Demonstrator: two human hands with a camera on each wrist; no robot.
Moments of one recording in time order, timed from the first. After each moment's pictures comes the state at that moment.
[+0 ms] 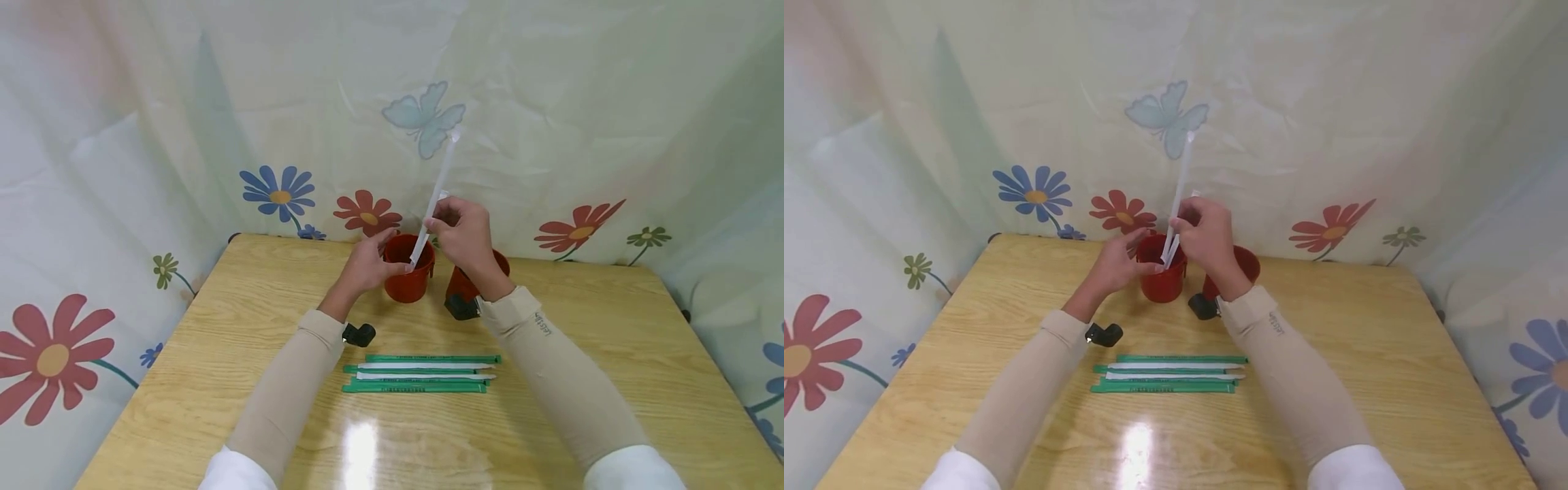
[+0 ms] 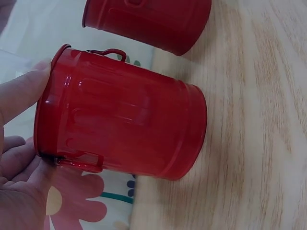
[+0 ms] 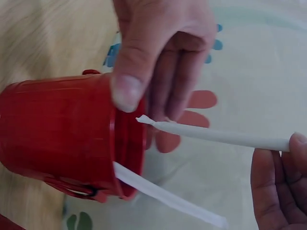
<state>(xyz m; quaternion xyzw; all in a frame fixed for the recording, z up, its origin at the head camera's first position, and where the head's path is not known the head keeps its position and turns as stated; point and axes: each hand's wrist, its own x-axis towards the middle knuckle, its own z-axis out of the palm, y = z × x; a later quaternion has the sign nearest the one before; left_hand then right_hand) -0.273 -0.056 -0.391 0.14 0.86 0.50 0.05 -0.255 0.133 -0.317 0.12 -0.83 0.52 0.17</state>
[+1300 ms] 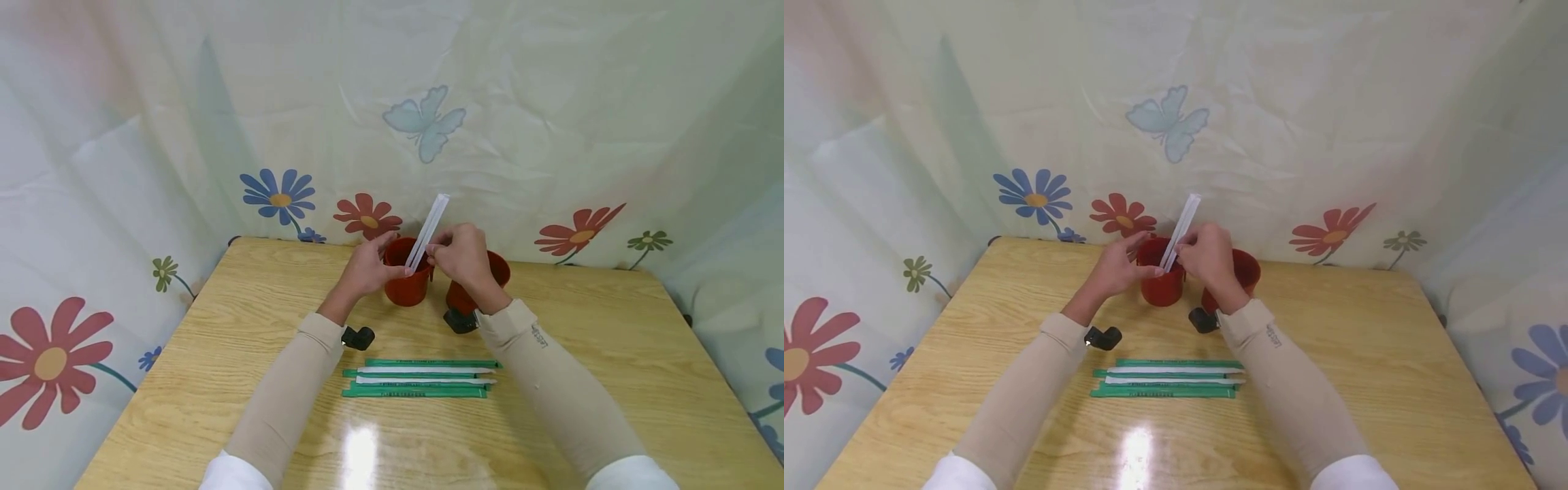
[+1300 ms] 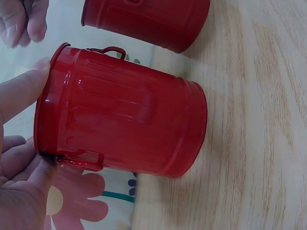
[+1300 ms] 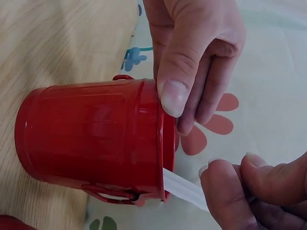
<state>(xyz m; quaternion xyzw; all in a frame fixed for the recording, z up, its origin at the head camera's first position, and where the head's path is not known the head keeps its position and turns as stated) -0.277 -0.057 -0.395 0.17 0.85 0.50 0.03 -0.254 0.135 -0.334 0.03 -0.90 0.43 0.05</state>
